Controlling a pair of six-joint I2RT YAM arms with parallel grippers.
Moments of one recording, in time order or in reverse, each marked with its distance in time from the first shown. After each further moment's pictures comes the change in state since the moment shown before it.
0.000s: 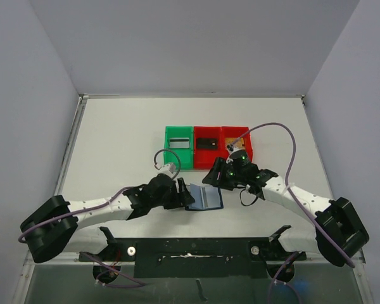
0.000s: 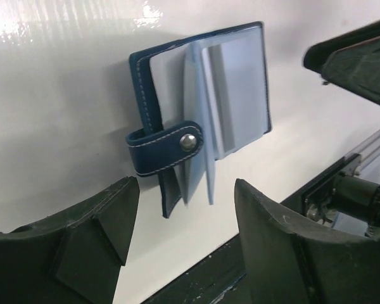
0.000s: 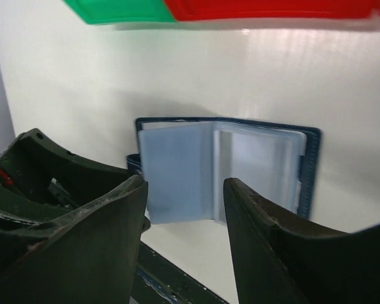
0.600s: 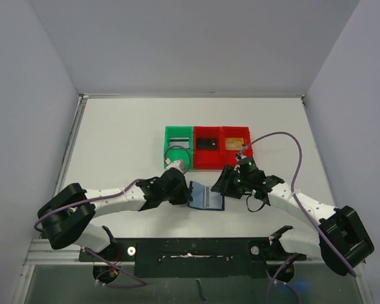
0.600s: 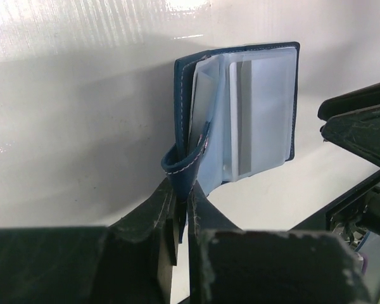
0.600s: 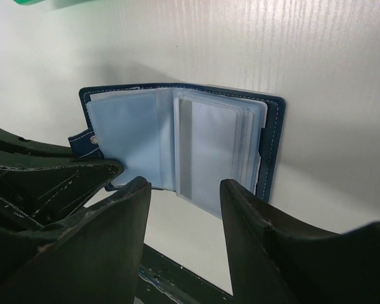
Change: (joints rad) left arm -0.007 0.195 0.159 -0.087 -0.023 0.064; right arm -0.073 -0.090 -0.126 -0.071 -0.016 0.010
